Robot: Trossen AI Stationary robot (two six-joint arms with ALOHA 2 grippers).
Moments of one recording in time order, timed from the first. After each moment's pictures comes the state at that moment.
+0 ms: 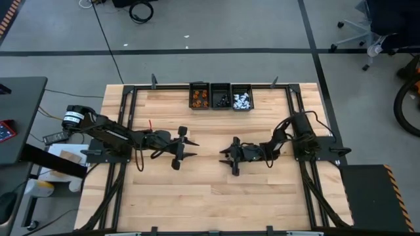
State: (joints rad) left arm -0.09 1.42 0.39 0.69 -0.04 0.39; right arm 0.17 2.10 0.46 1.23 0.24 0.09
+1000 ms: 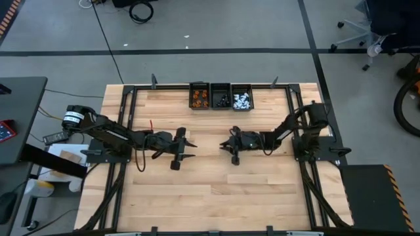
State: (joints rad) left arm -0.09 1.42 0.39 0.60 -0.04 0.17; right arm 0.01 1.85 0.49 0.92 0.11 0.00
